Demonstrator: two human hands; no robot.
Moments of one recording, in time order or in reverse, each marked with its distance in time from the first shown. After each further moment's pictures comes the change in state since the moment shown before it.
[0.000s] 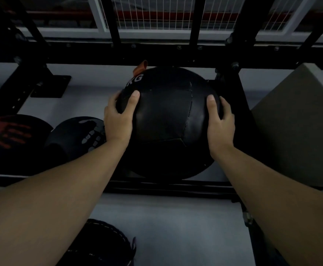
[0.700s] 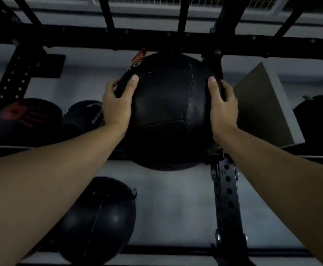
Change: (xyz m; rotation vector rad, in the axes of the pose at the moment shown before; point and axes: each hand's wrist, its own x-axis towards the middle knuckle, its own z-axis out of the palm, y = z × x) left_hand -0.078 0.134 -0.043 -0.082 -0.072 -0.142; right_hand -0.073 -0.130 -0.082 -0.118 -0.010 0.124
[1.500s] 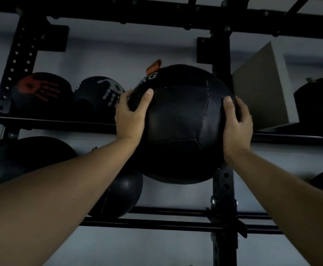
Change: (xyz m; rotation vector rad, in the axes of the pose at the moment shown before) left_hand -0.094 -0.009 -0.038 0.082 -0.016 -0.131; right_hand -0.105 0.018 -0.047 -0.007 0.067 0.078
